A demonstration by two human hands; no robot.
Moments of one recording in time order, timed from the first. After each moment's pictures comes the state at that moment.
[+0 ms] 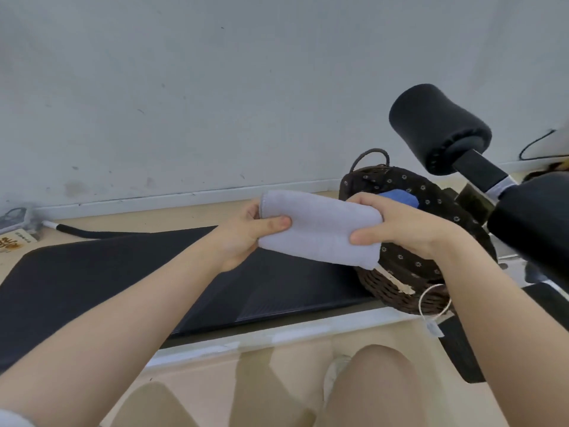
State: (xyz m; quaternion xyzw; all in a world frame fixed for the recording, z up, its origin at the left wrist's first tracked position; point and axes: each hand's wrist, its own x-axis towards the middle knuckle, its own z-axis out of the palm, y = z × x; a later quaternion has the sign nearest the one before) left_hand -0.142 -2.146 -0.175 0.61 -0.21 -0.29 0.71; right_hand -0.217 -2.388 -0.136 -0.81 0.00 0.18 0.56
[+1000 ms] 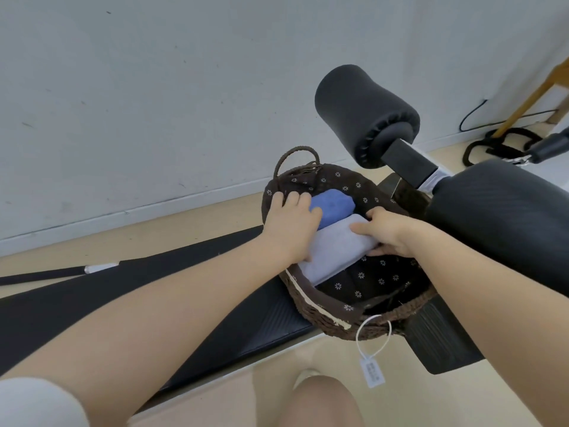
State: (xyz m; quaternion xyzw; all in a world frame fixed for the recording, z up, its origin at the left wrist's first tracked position) left_hand -0.116 -2.368 -0.206 0.88 -0.45 0.03 -0.12; right_hand -0.179 -2.532 -0.217 -0.76 0.40 0.10 0.49
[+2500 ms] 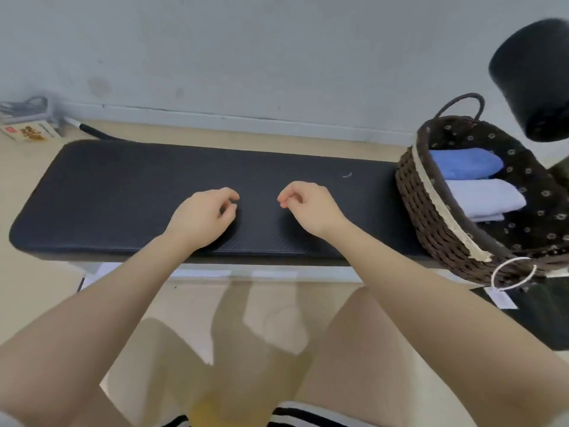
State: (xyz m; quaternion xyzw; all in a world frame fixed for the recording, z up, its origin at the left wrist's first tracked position) left_hand -0.148 -2.000 -0.284 0.96 -0.14 -0.03 0.24; right_hand -0.167 -2.205 -0.252 -0.92 0.00 0.10 0.37
